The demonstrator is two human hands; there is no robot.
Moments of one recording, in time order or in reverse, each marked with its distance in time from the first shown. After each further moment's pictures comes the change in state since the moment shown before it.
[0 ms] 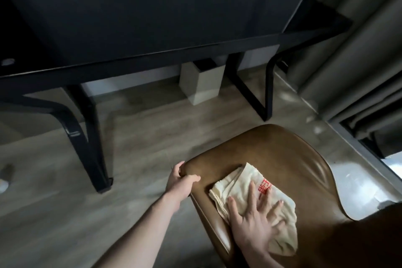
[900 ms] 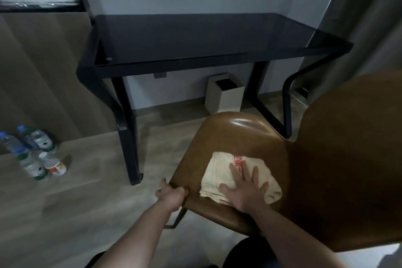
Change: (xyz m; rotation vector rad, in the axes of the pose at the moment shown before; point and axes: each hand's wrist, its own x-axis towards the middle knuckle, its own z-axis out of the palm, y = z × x) left_hand -0.104 -0.097 -0.068 0.109 0.266 -0.006; right_hand -0.026 -0.006 -0.009 -0.171 -0.259 -0.513
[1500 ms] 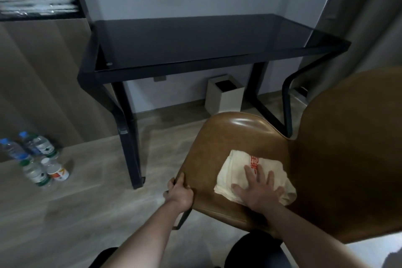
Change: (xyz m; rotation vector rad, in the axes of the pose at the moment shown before) left_hand -0.002 0.011 0.013 0.522 -0.013 0.206; right_hand -0.004 0.023 -0.012 -0.009 0.001 0.108
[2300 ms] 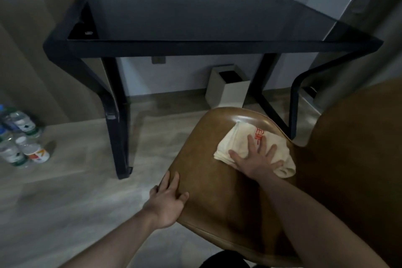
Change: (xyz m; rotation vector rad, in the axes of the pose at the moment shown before) left_hand 0.031 -0.006 0.001 0.238 -0.225 0.116; right_hand 0.133 -0.019 -0.043 0.022 0.132 0.047
